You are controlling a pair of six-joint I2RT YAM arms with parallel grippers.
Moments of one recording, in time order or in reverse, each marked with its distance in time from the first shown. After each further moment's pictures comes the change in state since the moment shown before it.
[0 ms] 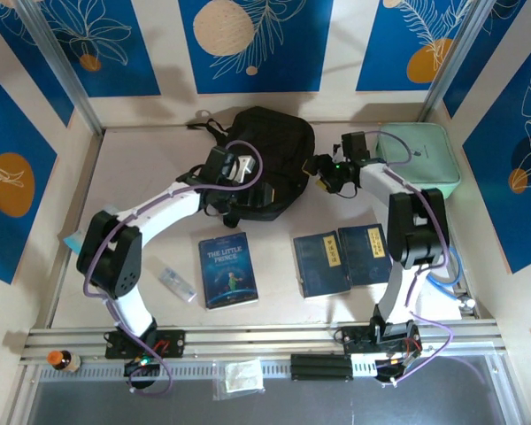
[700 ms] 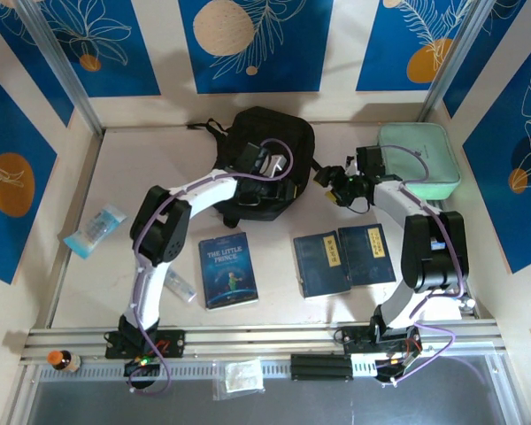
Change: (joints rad) left arm -0.063 0.436 0.367 0.036 0.151 -0.055; right arm -0.055 -0.195 -0.228 0.029 -0.019 0.042
